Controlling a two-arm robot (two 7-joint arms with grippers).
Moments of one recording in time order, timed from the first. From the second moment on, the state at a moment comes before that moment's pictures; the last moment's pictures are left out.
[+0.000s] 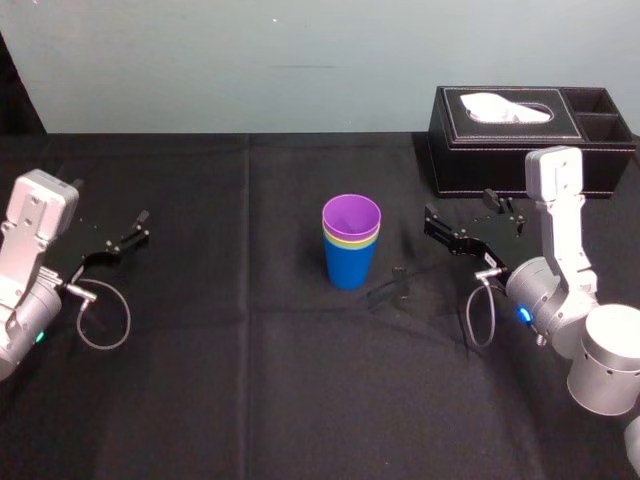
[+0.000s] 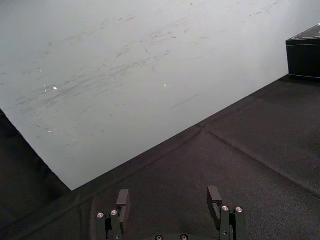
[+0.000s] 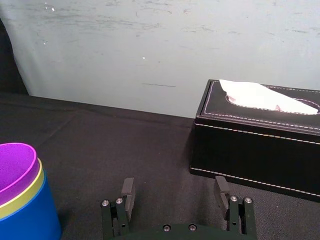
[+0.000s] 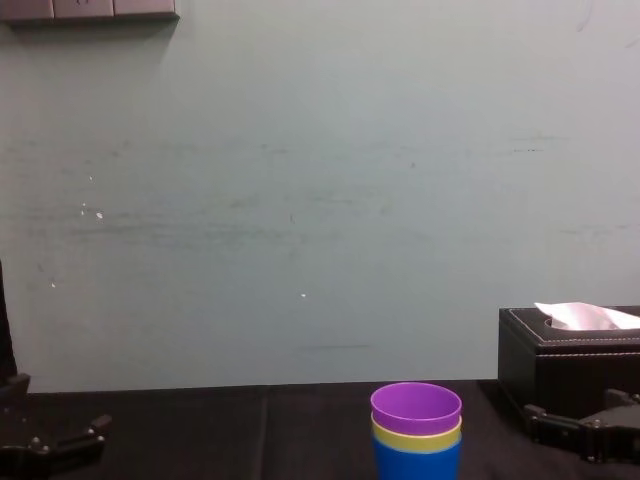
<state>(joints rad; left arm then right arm) -0.20 0.60 0.45 -1.41 -0.25 -0.12 0.03 0.22 0.31 -0.28 -1.36 0.28 0.06 0.08</state>
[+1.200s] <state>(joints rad) -0.20 0.60 0.45 -1.41 -0.25 -0.12 0.03 0.22 0.31 -0.28 -1.36 0.28 0.06 0.08</state>
